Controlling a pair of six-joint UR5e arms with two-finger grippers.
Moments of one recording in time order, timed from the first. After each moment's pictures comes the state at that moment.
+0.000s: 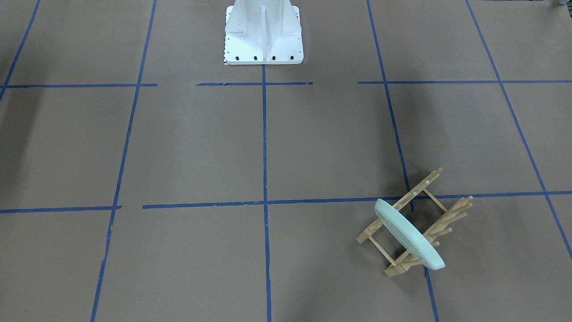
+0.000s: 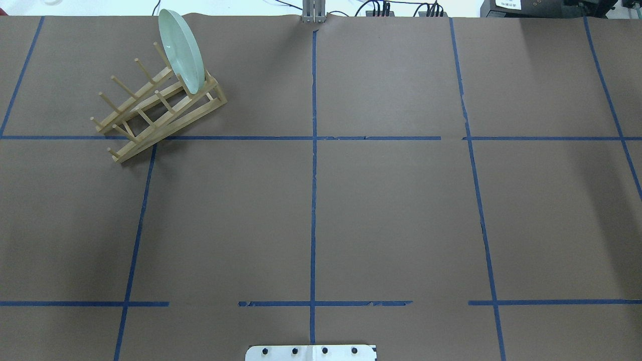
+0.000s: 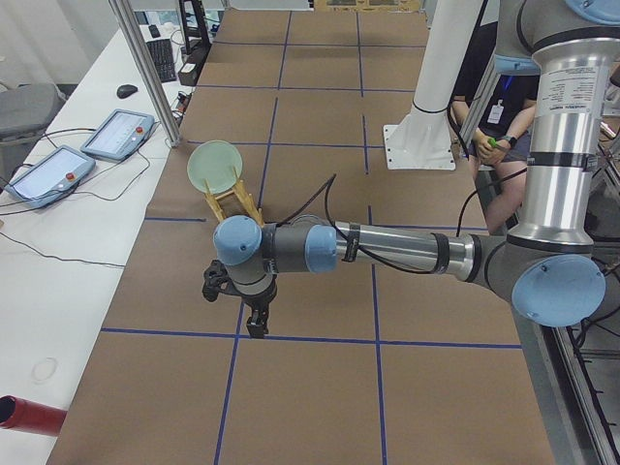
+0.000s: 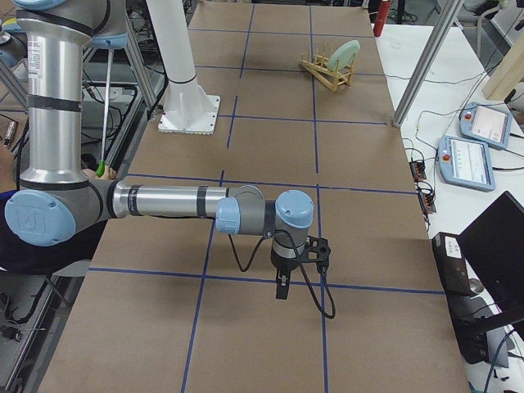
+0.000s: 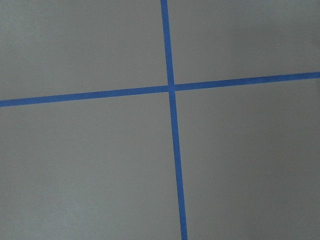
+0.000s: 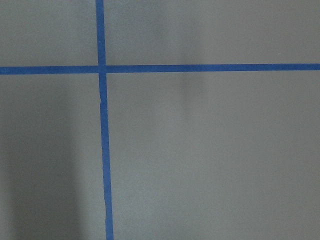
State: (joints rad) left arm -1.58 -1.60 -1.65 -1.40 -2.37 0.14; right arm 1.55 -1.66 1.68 -1.60 2.19 0.06
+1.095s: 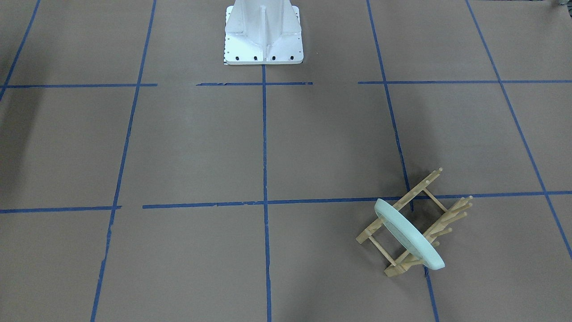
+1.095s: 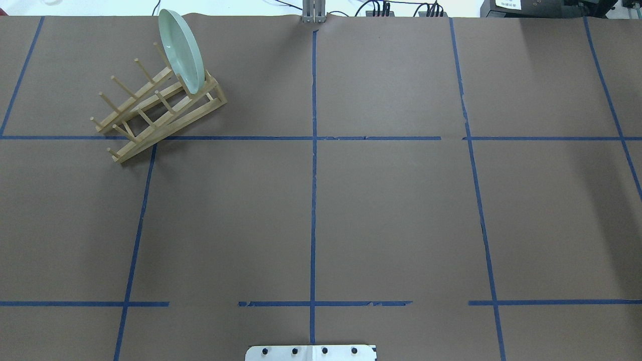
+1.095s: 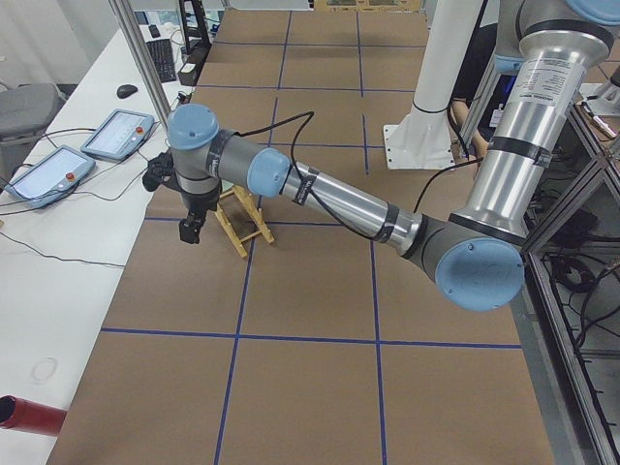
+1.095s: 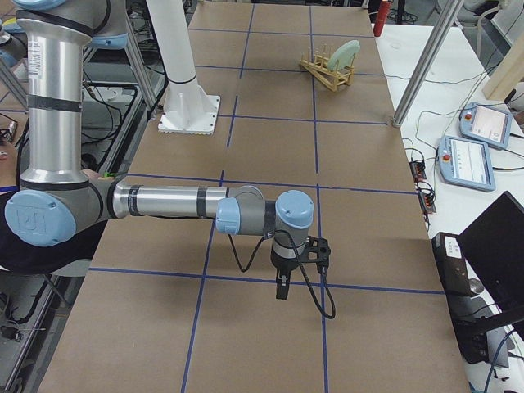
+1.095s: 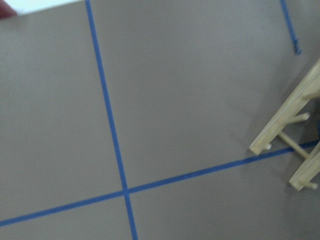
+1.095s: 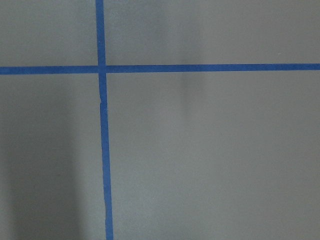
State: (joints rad) left arm -1.54 -1.90 -1.67 -1.63 -2.42 -0.15; right arm 1.55 -1.66 1.68 -1.60 2.19 0.06
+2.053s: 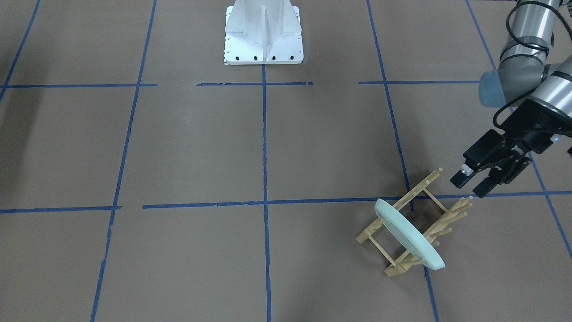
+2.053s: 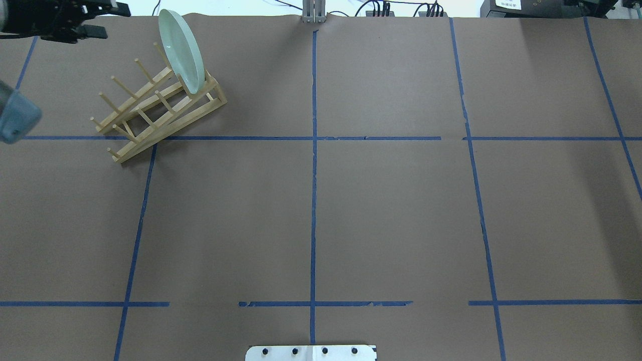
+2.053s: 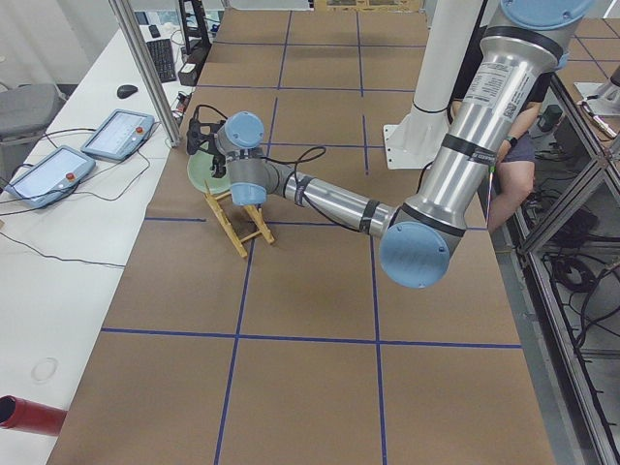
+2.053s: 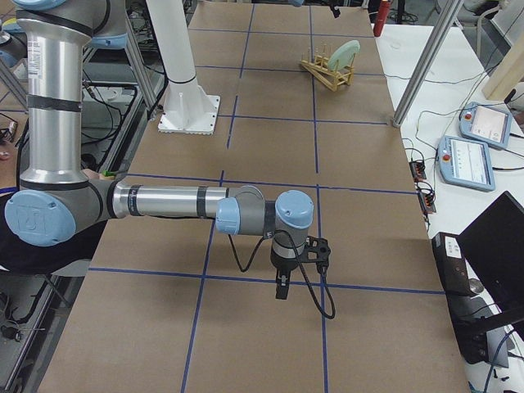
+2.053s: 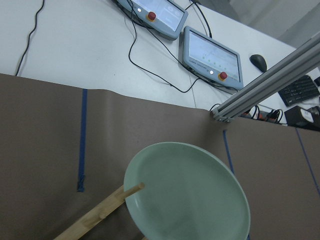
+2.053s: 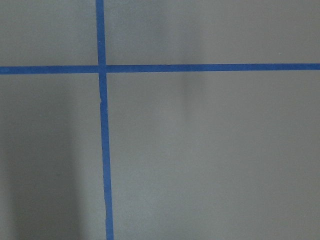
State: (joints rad) left arm -1.11 -2.00 -1.48 -2.73 -2.12 -1.52; right arm 1.55 -1.66 1.68 -1.60 2.19 0.06
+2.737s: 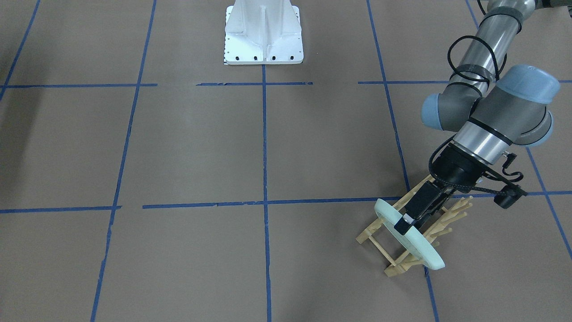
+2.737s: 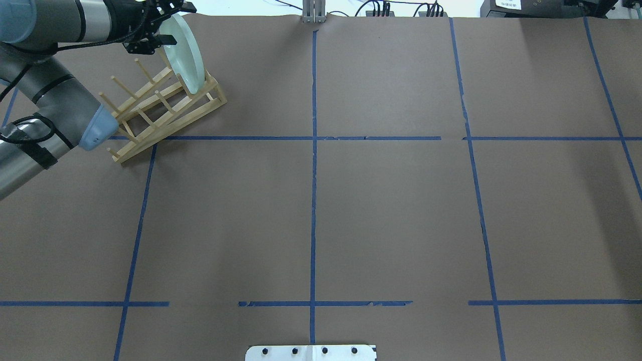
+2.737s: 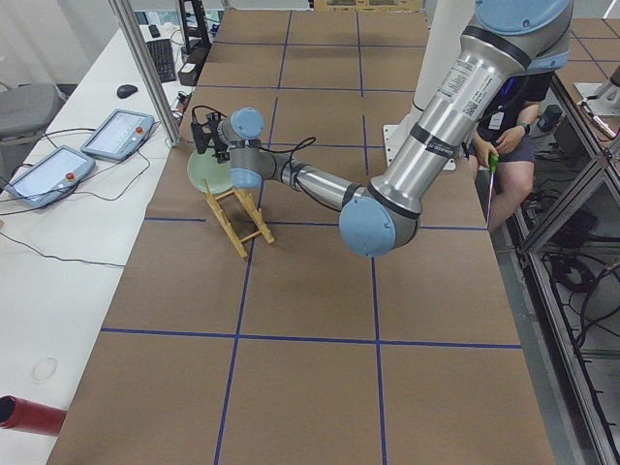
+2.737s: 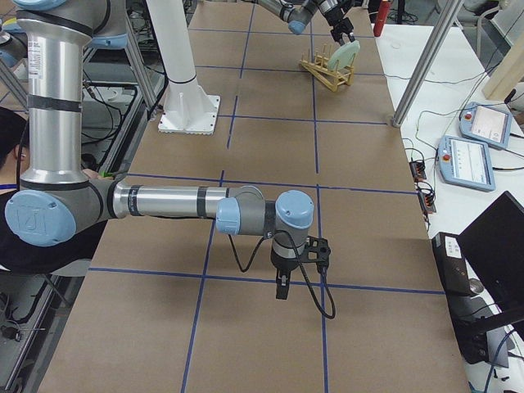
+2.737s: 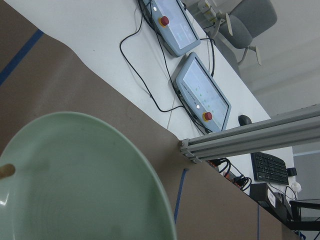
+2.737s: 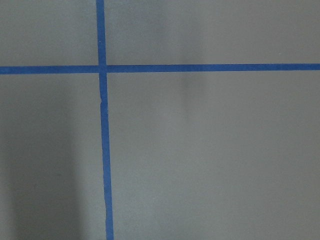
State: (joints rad) left arm -1.00 -2.15 -1.28 -2.75 -1.95 -1.74; right arm 1.55 -1.66 1.68 -1.60 2.19 0.06
